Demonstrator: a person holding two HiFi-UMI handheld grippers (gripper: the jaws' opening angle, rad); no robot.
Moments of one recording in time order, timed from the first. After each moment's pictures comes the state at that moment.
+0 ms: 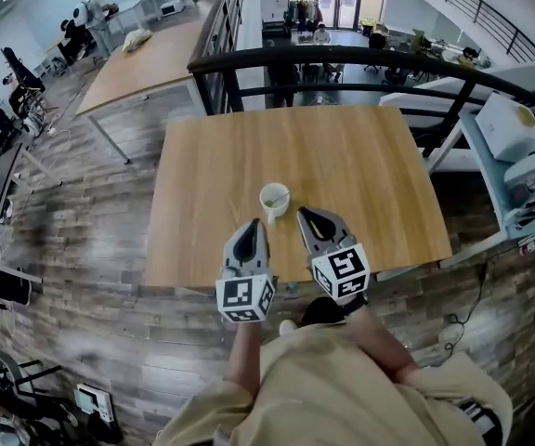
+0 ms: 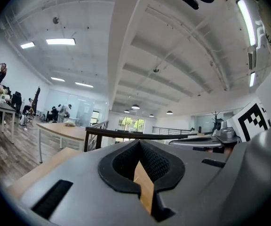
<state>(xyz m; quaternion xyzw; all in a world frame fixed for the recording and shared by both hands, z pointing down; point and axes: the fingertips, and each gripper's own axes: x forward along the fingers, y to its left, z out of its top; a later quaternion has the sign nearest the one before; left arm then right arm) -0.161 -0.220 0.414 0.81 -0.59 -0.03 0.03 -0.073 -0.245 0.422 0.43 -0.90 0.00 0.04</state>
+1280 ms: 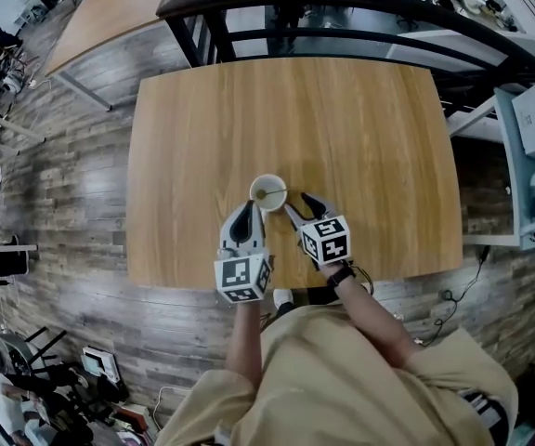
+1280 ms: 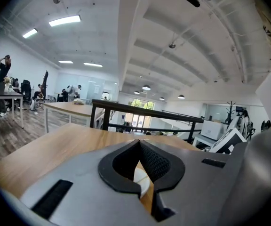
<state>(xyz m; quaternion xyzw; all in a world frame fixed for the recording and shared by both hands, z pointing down) -0.176 -0.389 0.547 0.77 -0.62 0.04 0.14 -0.086 -0.417 0.653 0.40 -0.87 0.24 0.19</state>
